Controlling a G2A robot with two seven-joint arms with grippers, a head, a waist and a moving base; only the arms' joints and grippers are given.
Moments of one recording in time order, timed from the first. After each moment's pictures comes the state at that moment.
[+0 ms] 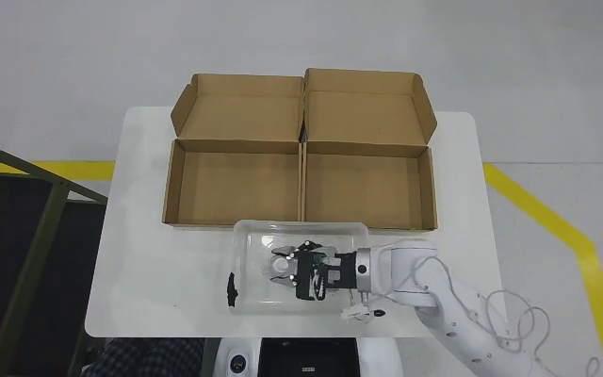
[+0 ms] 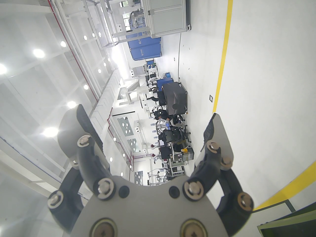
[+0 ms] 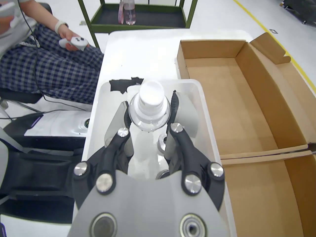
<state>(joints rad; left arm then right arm) -0.01 -0.37 -0.75 -1.25 2.03 -0.40 0.22 -1.18 -1.09 0.93 -1.95 -1.14 -0.79 0.31</state>
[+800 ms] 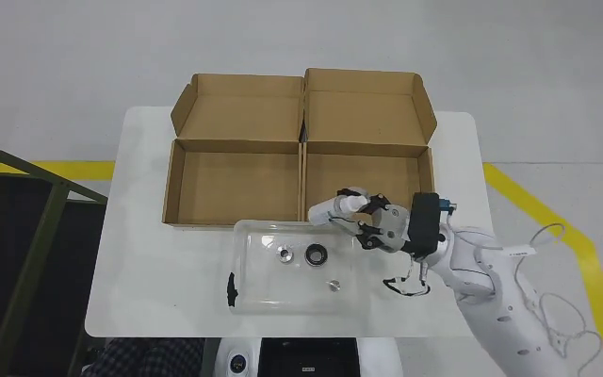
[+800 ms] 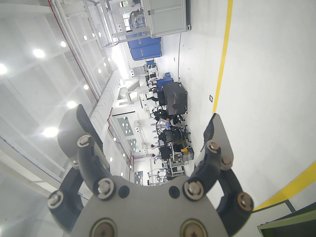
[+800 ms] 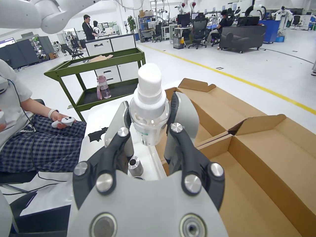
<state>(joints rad) -0.01 -0.37 -0.75 -1.25 2.03 -0.40 0.22 -1.33 -1.05 1.27 -1.90 -0.90 -0.83 -0.02</state>
